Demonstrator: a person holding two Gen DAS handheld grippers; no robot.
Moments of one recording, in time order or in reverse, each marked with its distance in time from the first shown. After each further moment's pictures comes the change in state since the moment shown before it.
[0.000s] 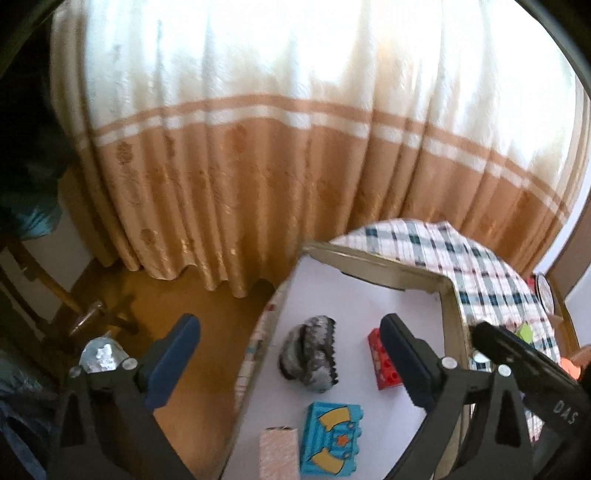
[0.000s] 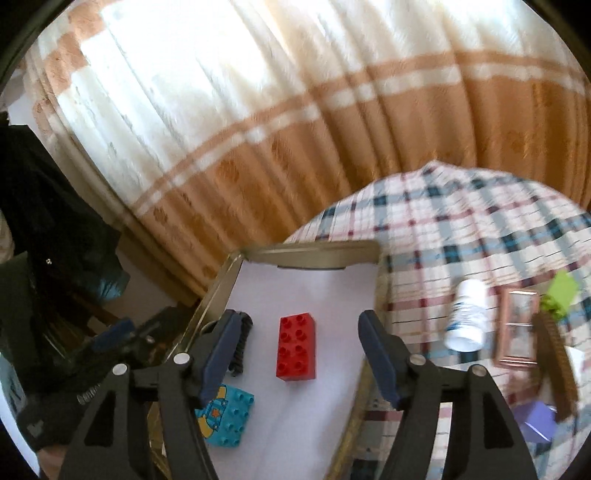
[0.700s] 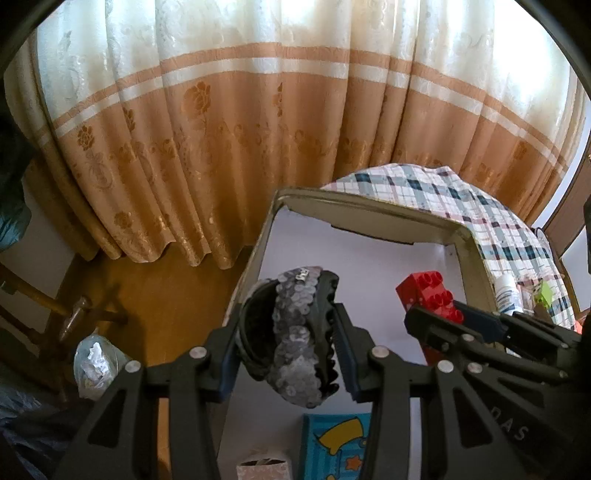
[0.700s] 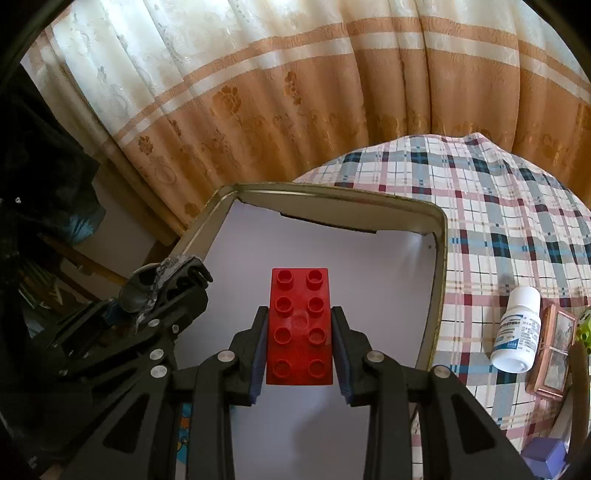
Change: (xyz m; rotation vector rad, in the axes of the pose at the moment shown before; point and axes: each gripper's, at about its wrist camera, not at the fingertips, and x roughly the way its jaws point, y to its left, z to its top) left arm 0.067 -0.022 -0.011 0.122 0.173 -0.050; right arm 0.089 0.026 0.001 -0.136 0.254 -0.066
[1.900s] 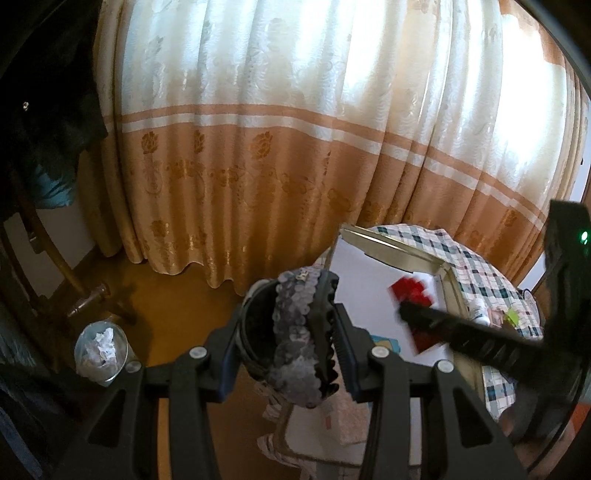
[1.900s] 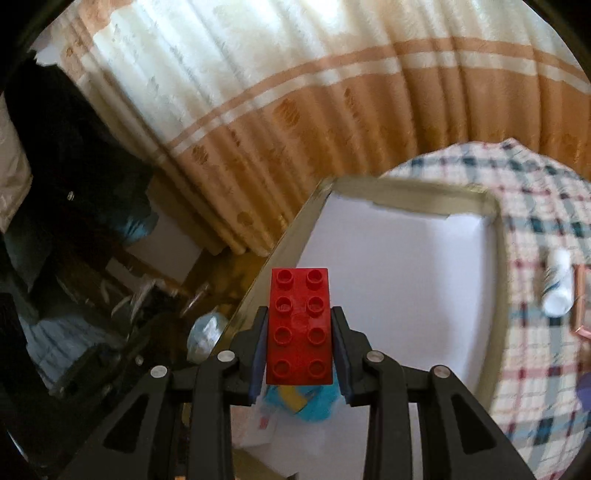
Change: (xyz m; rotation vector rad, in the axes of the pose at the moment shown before) left arm -0.100 0.070 -0.067 -0.173 -0.244 -0.012; right arm -0.044 0.054 -0.037 0.007 -0.094 0.145
